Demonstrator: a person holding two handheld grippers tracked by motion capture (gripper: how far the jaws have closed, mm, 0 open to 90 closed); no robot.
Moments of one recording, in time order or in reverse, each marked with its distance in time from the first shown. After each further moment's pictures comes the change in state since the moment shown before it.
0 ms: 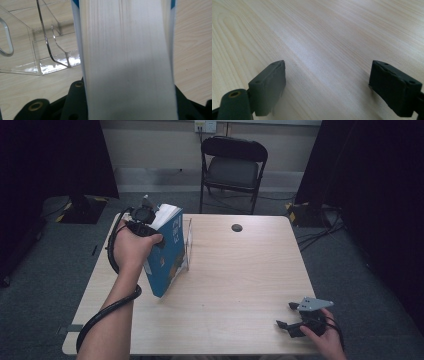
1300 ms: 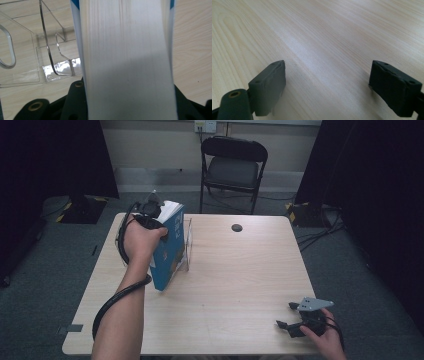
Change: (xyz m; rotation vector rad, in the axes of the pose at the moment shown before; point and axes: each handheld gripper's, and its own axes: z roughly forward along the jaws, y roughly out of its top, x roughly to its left) left arm 0.004 0.025 0.025 0.019 0.036 -0.021; right arm 0.000 0.000 0.000 0.003 -0.005 -0.002
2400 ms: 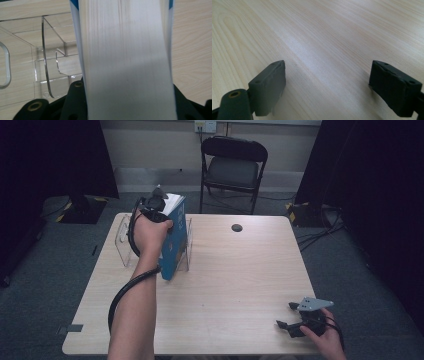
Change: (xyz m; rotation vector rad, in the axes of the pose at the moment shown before) left arm 0.001 0.024 0.021 -0.060 0.021 -0.065; right arm 0.000 0.000 0.000 0.001 0.000 0.000
